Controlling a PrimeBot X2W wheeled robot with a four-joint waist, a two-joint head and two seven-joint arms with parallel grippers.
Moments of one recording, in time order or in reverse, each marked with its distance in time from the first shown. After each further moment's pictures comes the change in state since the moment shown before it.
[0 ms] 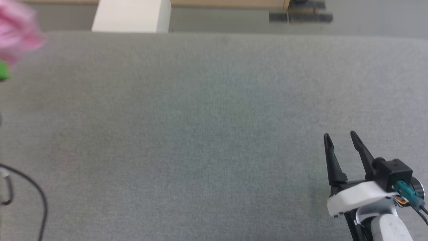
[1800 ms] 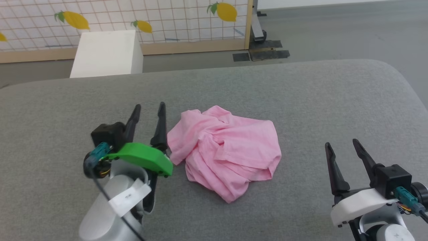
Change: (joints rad) left arm 0.269 -0.383 -0.378 0.128 -0.038 -0.024 -0.144; right arm 0.082 0.000 -0.007 -0.128 -0.069 0.000 0.112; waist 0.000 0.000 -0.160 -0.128
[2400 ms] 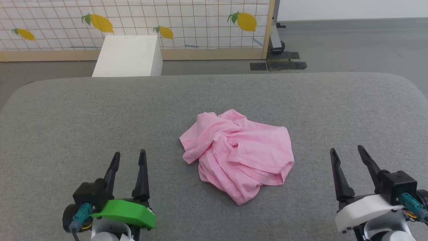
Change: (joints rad) left arm 0.364 -0.076 0.269 -0.218 0.275 -0.121 -0.005; right arm 0.036 0.000 -0.023 -0.019 0.002 0.000 0.003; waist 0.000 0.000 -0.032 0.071
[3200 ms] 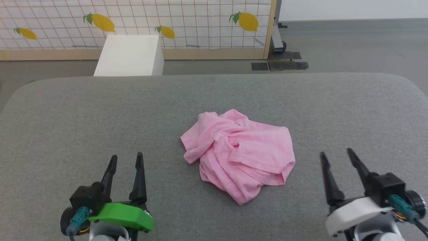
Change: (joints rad) left arm 0.016 -0.058 0.093 0.008 0.065 -0.071 0.000; right arm 0.013 -0.001 0.042 -0.001 0.015 0.000 0.002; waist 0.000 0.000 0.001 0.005
